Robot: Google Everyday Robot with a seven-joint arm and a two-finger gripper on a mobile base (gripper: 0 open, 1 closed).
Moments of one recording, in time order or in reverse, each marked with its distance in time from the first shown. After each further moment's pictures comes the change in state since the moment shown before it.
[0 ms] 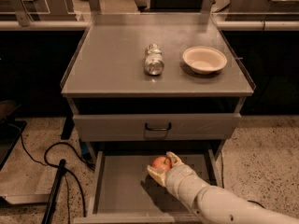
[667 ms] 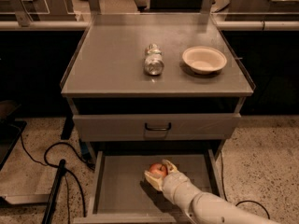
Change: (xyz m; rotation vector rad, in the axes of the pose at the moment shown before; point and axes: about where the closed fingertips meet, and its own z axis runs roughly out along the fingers) arm 0.056 0.008 0.046 -0.032 -0.045 0.128
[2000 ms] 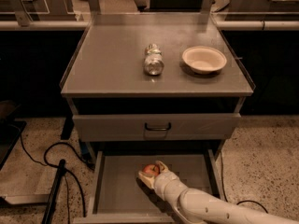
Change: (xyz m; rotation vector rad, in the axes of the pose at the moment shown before) arm 0.037 0.002 0.054 0.001 0.032 0.013
